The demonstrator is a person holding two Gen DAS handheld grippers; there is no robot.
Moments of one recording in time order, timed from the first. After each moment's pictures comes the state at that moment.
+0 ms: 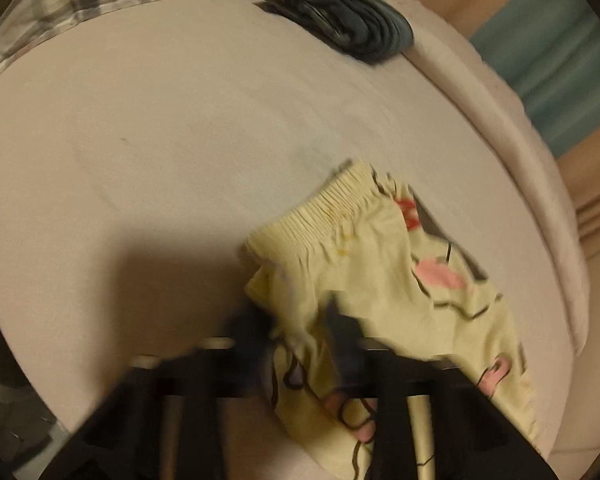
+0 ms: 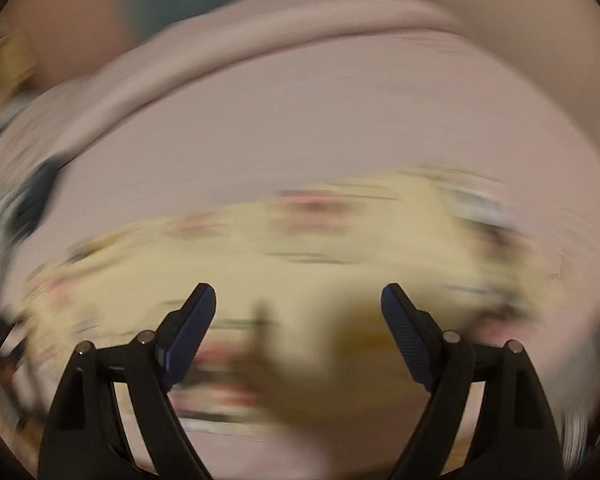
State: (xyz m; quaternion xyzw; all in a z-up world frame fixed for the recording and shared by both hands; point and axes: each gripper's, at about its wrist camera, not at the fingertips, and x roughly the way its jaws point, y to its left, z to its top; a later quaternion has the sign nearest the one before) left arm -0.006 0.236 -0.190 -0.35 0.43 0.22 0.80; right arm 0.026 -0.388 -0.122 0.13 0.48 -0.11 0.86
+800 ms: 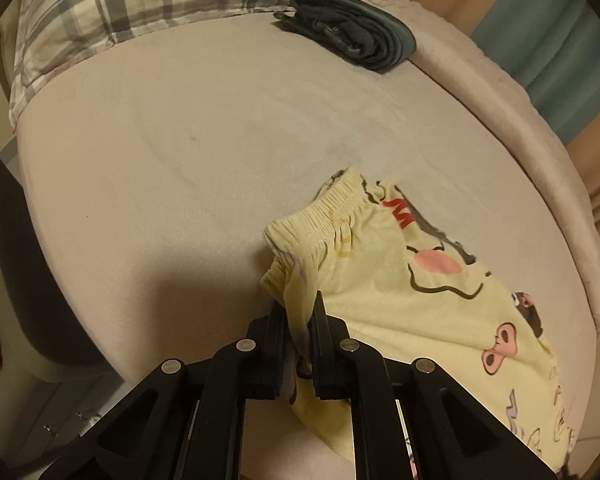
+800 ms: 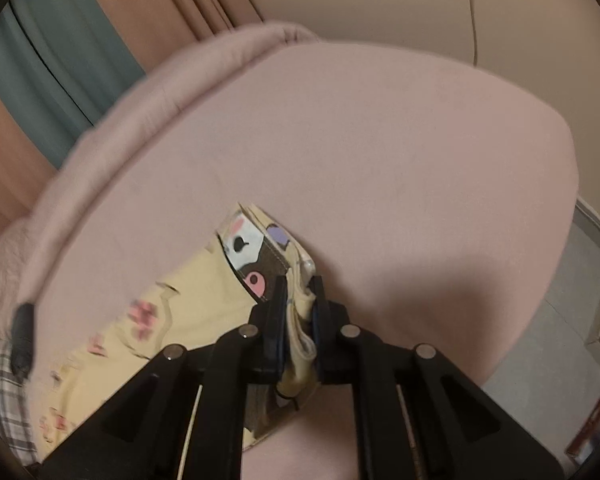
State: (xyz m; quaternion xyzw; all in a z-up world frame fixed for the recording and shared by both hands) left arm -0.054 0.227 -0.167 -0.32 0.44 0.26 0.80; right arm 0.025 -0.494 -0.116 0.27 0.38 -0.14 0.87
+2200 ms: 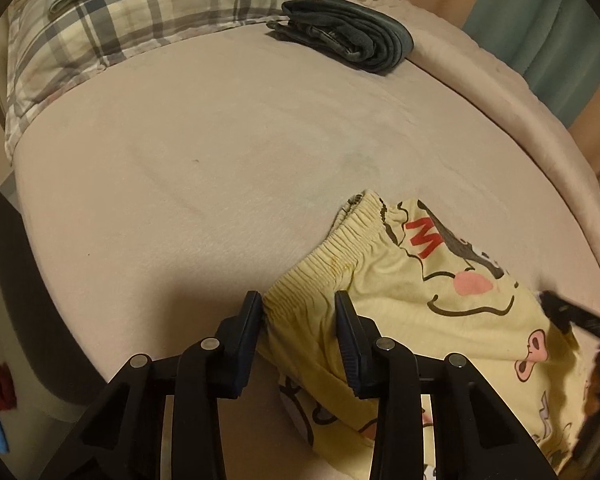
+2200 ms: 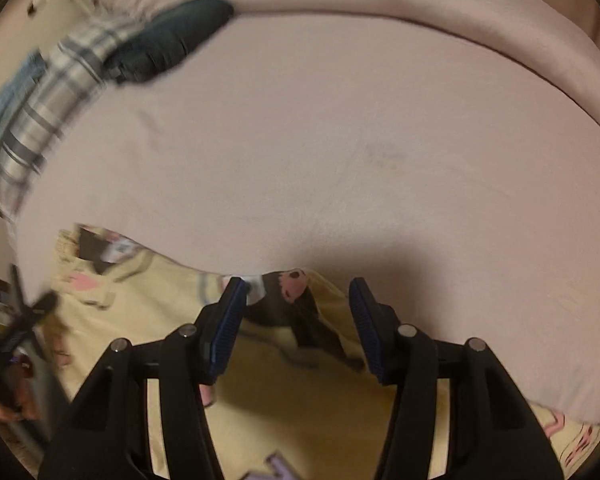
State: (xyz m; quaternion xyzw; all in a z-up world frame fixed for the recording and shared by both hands) left arm -0.046 0.238 -0.176 -0.27 0.44 0.27 0.82; right arm 0.202 -0.007 -0.176 -0.12 0.55 0.27 0.78
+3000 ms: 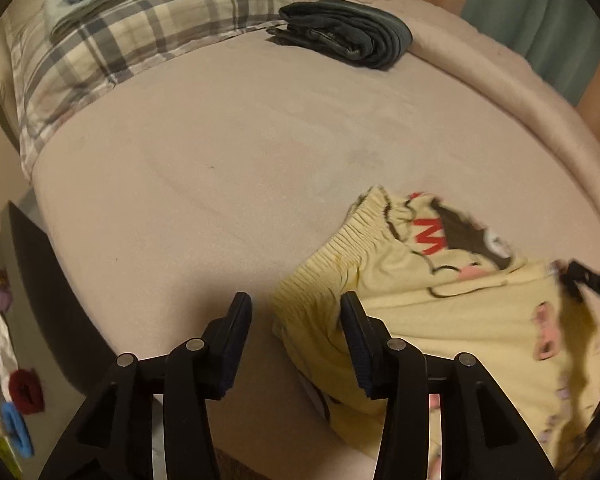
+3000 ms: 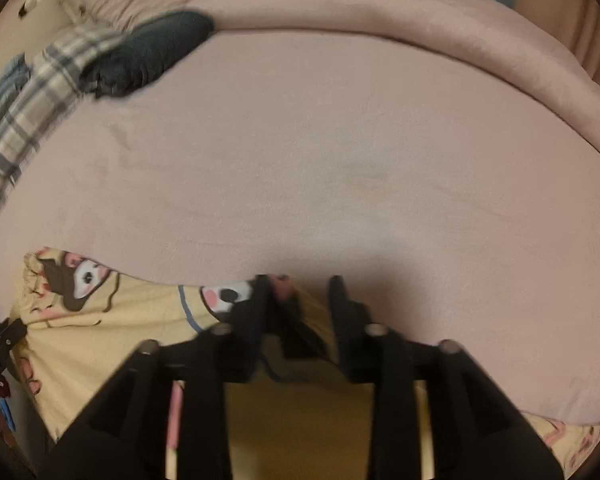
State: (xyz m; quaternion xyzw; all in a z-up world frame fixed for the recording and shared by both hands) left arm -0.050 0.230 -0.163 -0.23 0.45 0.29 0.81; right arm 0.199 -0.033 -0.146 -0.08 0.49 0.25 0.83
